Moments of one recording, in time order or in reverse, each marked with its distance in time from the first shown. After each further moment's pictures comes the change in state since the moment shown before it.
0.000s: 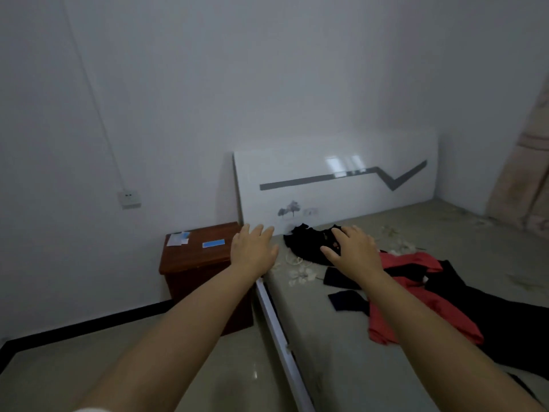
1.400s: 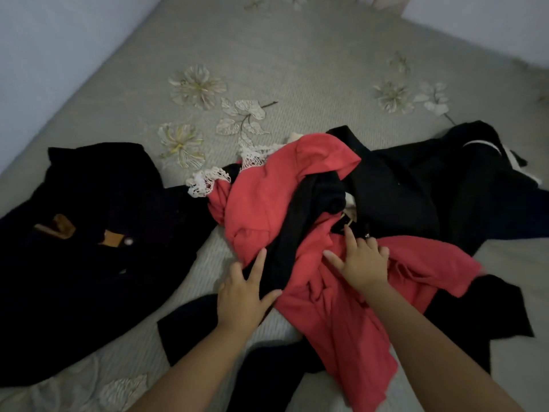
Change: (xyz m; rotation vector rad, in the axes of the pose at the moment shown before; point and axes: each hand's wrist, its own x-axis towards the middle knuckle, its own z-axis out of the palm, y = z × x) left_hand 0.431 0.250 0.593 -0.370 -0.569 0.865; right_hand 0.171 0.418 0.451 -0.223 -0.535 1.251
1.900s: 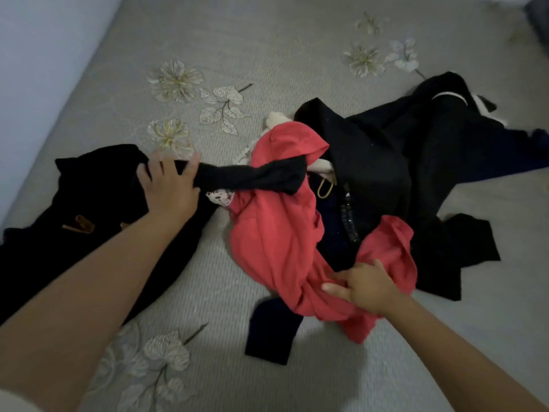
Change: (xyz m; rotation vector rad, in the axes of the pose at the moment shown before) left_hand 0.075 -0.041 -0.146 0.379 0.108 -0.088; right_hand -0.121 0.016 -0.034 0.075 -0.285 -0.384
